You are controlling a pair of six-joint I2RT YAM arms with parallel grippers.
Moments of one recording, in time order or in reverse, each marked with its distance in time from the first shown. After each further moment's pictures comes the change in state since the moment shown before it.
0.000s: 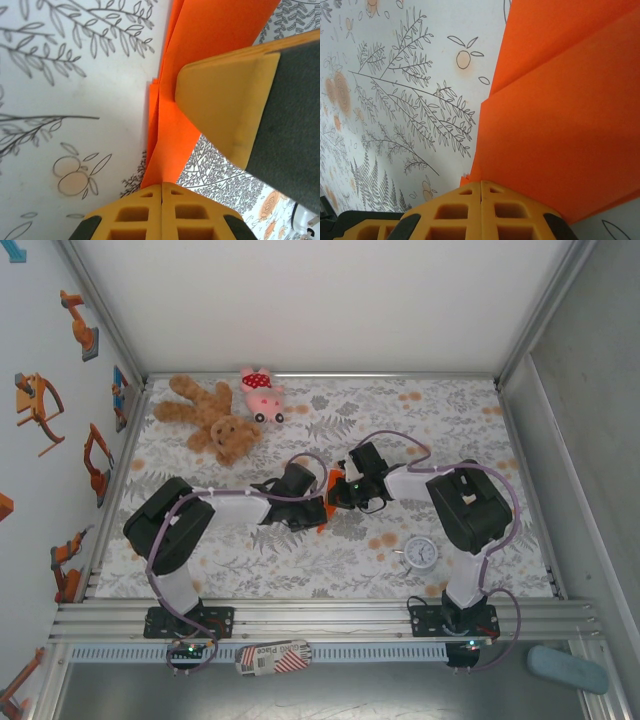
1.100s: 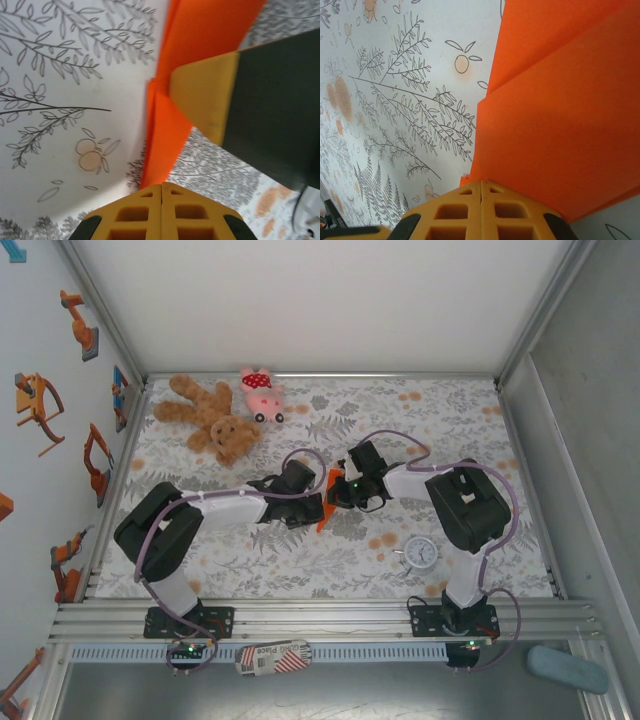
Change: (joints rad) left arm -0.003 -0.042 0.030 -0.084 -0.069 0.008; right arm 0.000 0.005 0.016 -0.014 -0.003 0.027
